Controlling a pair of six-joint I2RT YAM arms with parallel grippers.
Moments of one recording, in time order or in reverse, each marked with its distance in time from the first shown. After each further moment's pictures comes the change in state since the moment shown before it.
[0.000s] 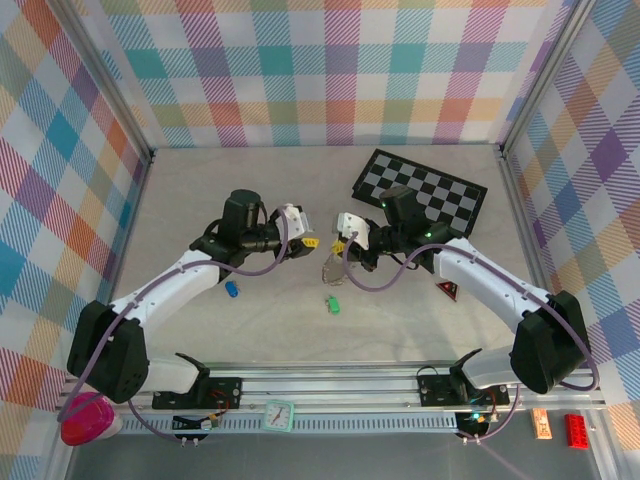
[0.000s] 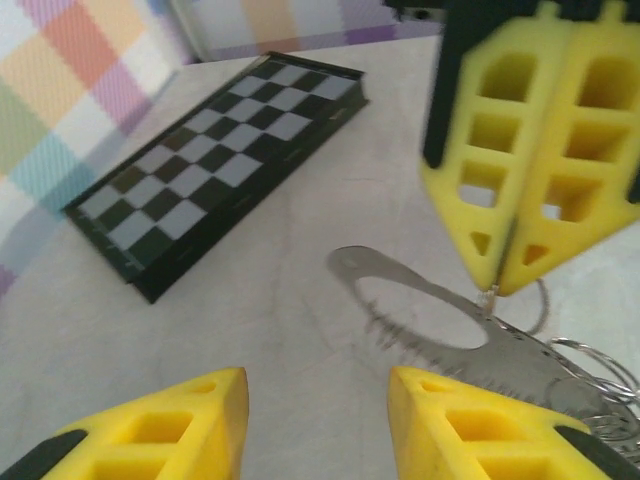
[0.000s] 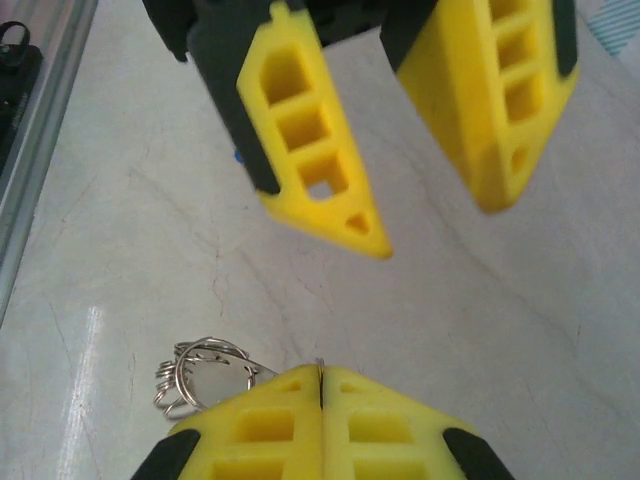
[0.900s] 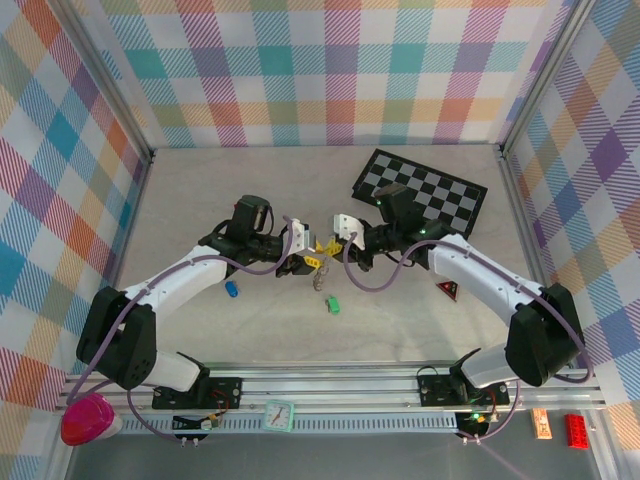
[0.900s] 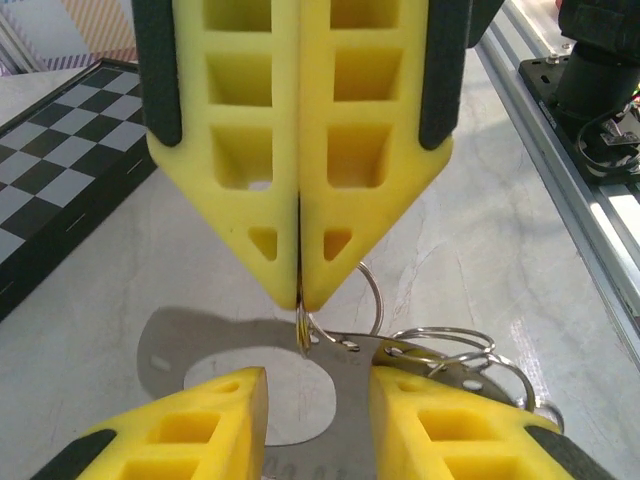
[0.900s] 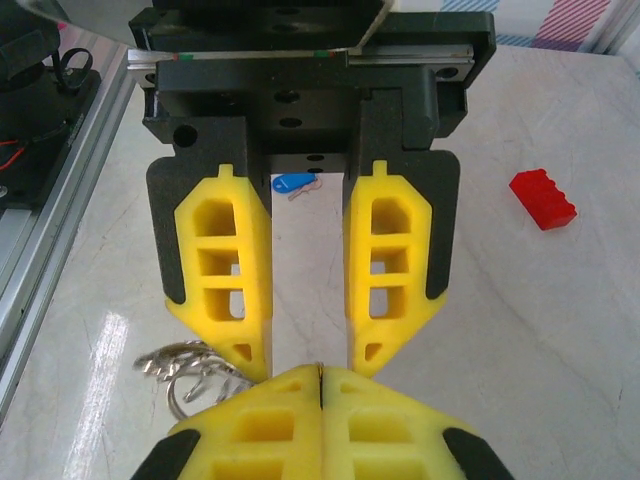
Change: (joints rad) left arm -0.001 0.073 0.006 -0.134 0.240 0.127; right arm 0.018 0.047 0.032 0.008 -0.092 -0.036
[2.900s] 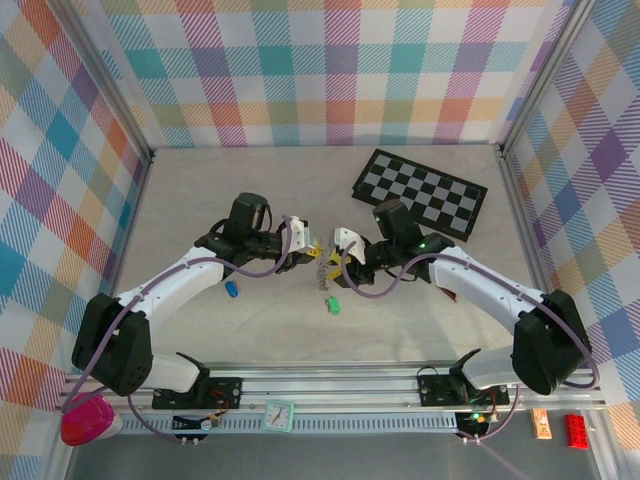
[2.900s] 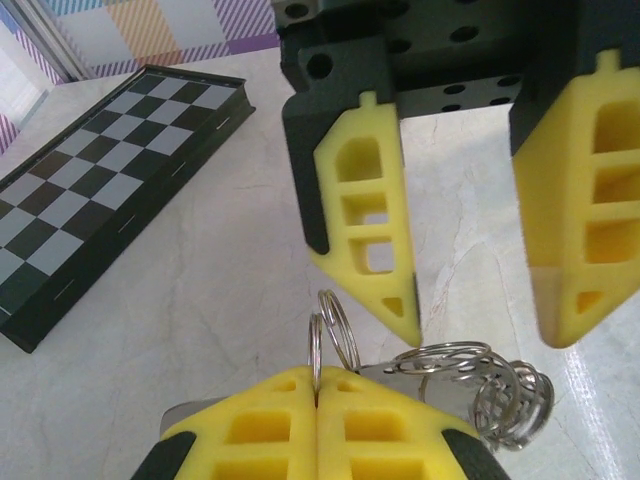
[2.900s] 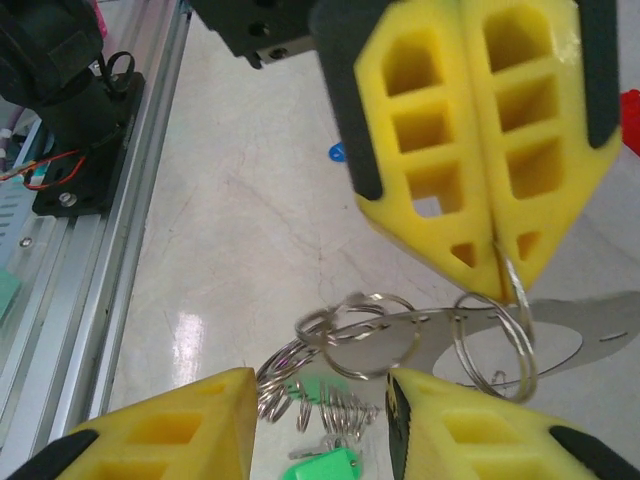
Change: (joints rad) left arm -0.006 -0.038 0.009 0.009 -0.078 -0.002; right arm 0.039 -0.062 -0.121 0.003 -0.001 0.150
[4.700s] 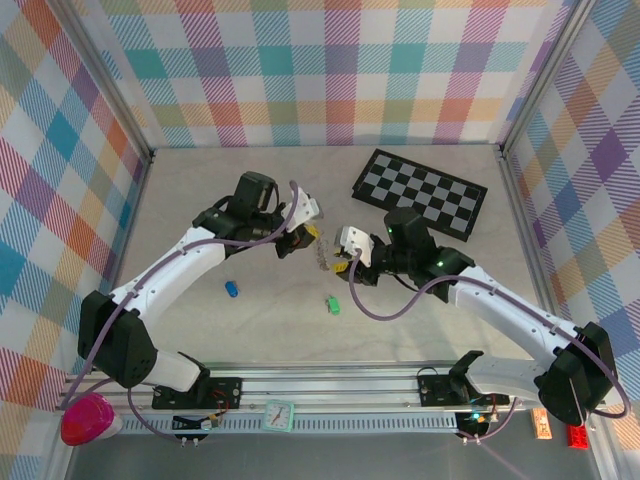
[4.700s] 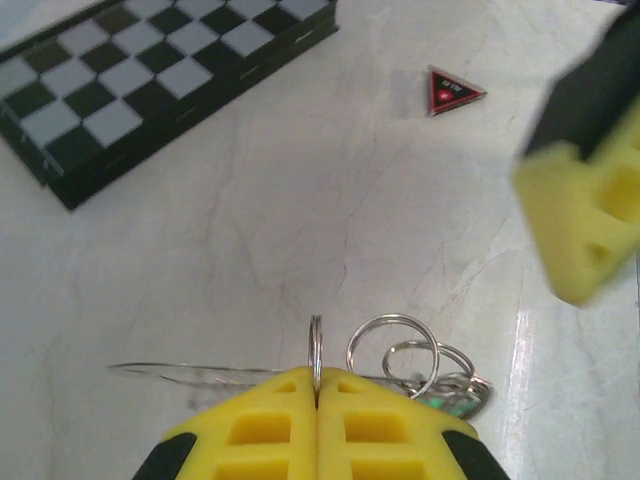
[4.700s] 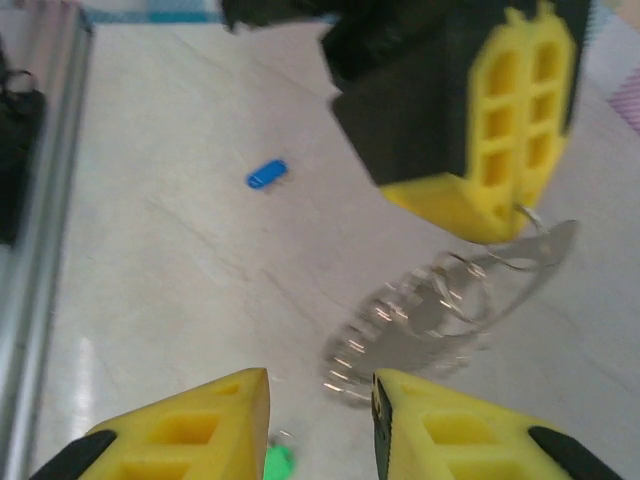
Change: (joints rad) left arm -0.033 0.049 0.286 -0.359 -0.271 -0.286; right arm 0.079 -0.189 -0.063 0.083 0.218 0.104
